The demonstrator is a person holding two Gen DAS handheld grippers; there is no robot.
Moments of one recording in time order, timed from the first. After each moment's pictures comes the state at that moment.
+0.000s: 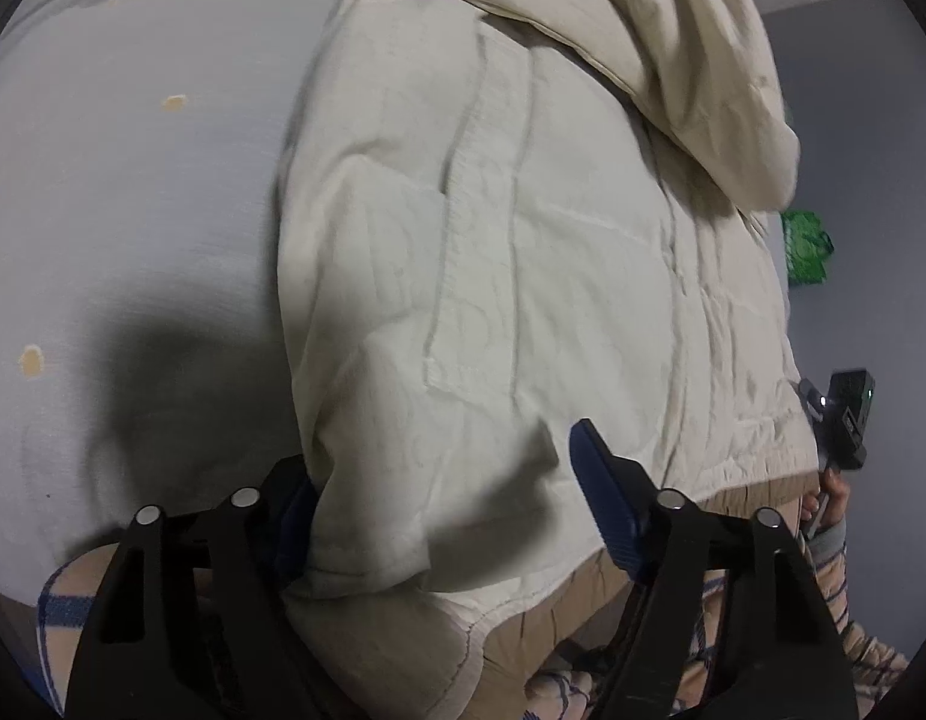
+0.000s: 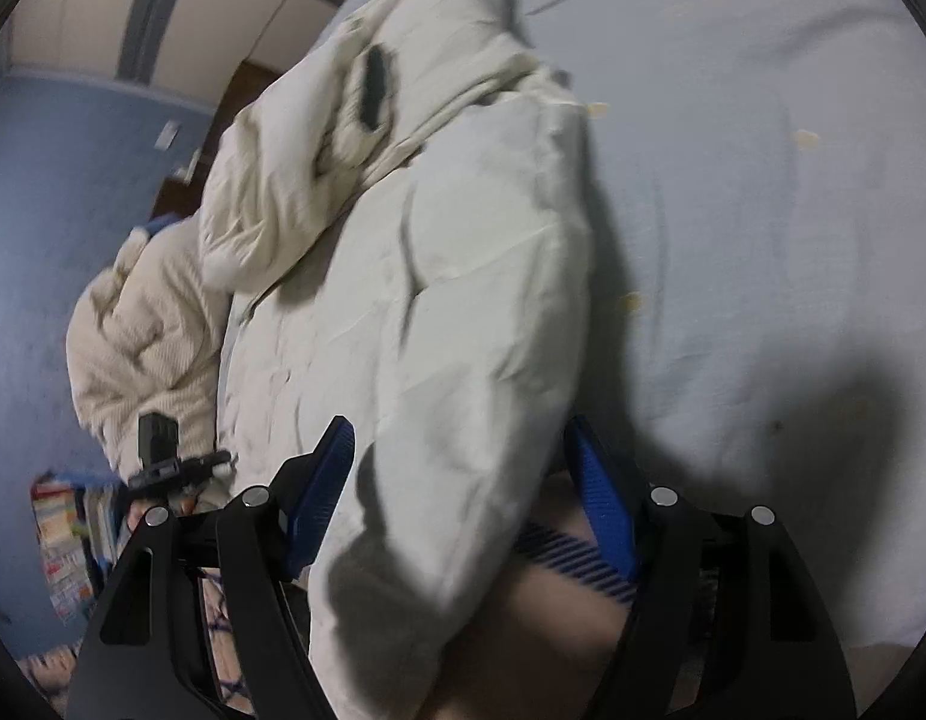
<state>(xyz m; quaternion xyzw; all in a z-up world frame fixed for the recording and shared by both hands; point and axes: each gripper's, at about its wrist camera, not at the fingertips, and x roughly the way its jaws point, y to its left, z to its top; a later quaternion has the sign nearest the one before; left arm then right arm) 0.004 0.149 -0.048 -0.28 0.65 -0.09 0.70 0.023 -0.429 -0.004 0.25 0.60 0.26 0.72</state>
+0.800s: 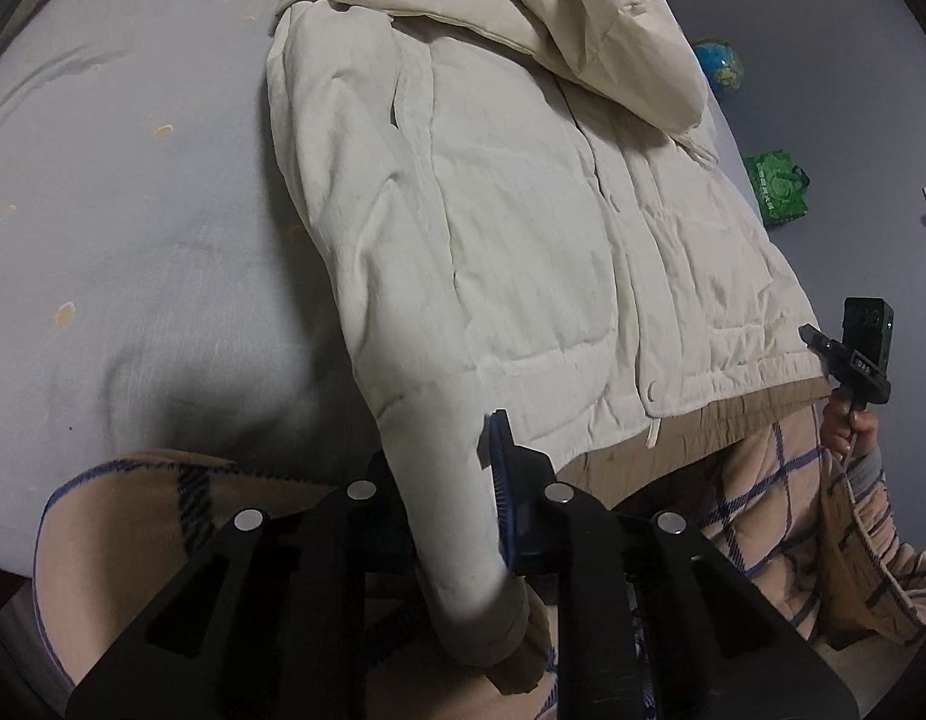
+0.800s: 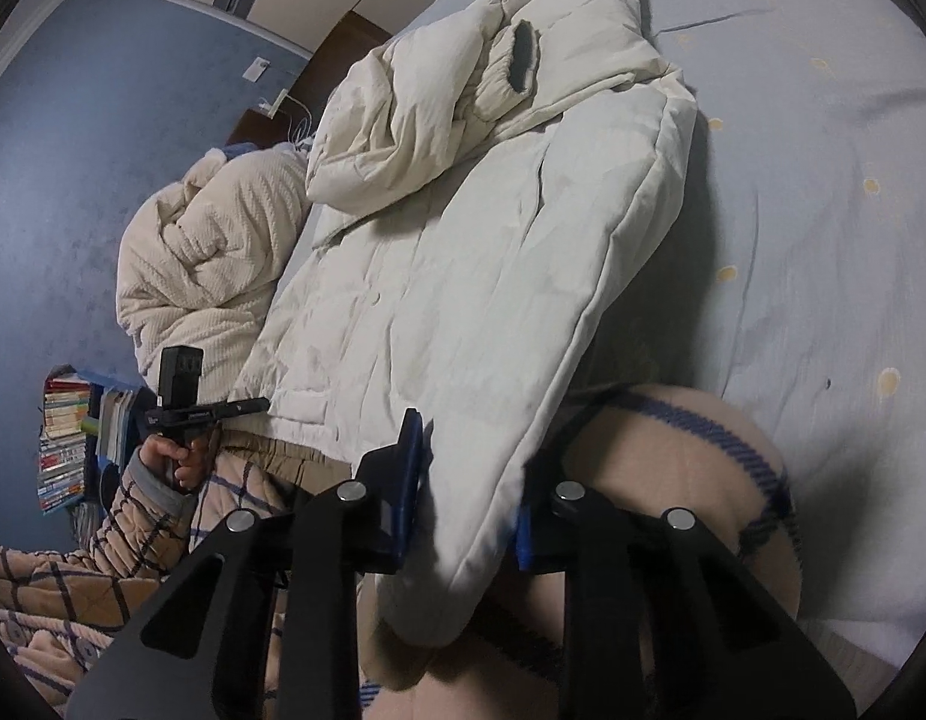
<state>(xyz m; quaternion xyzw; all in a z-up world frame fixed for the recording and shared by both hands) -0.042 0.117 -0.017 -0.20 0.63 -0.12 0.74 -0.024 -0.413 0.036 0.20 0.57 0.35 0.71</state>
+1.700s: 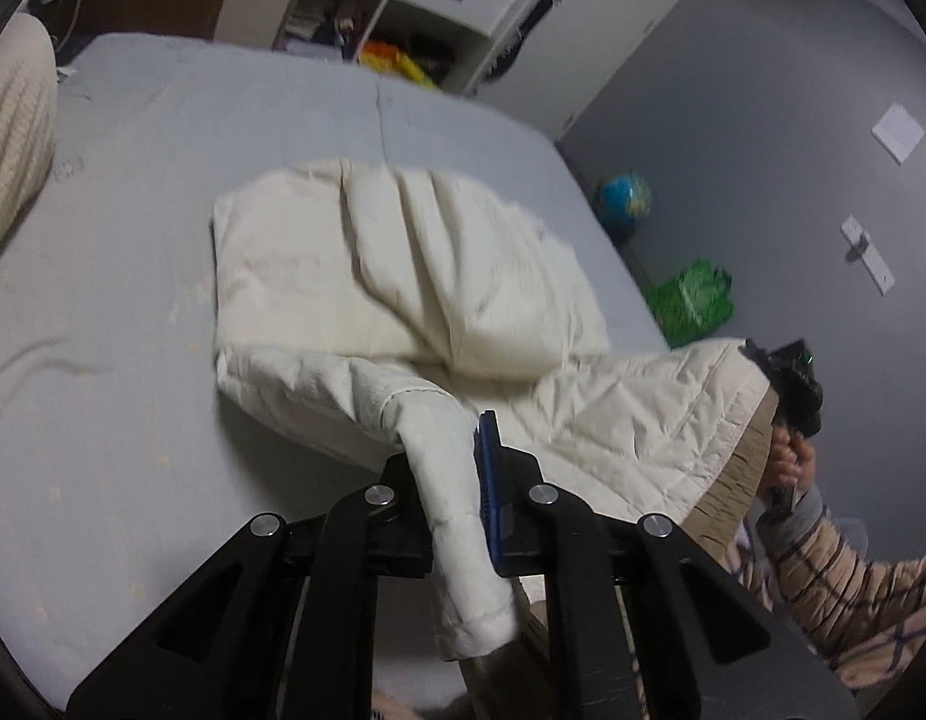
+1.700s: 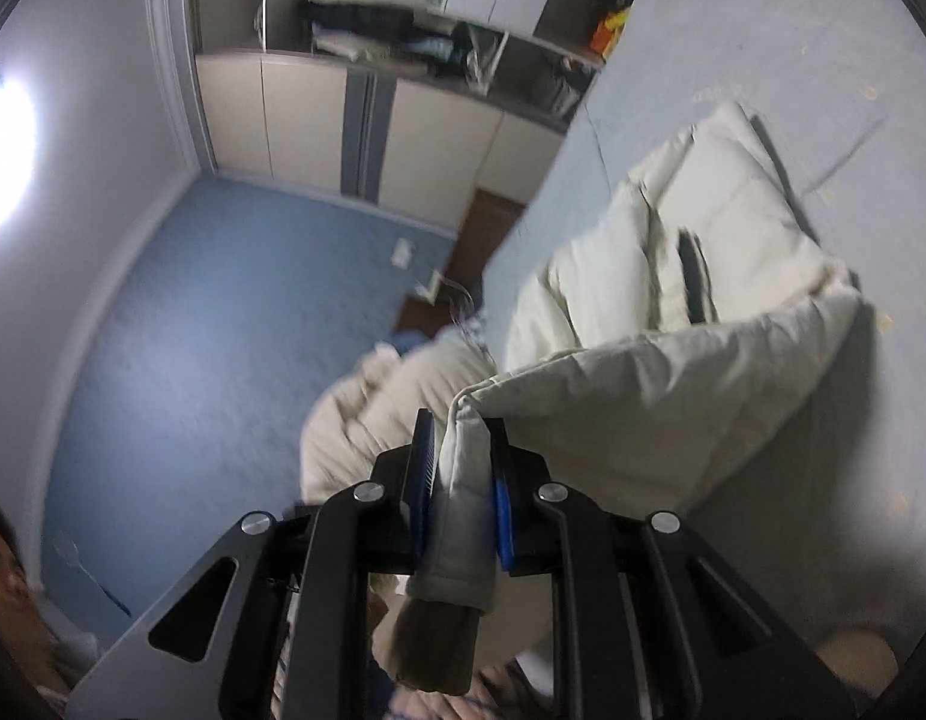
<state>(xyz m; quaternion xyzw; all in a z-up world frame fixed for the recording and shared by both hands) 0.013 0.126 0.117 -0.20 0.42 -0.16 0.87 0.078 -0.422 0.098 0.46 0.37 0.42 0.69</state>
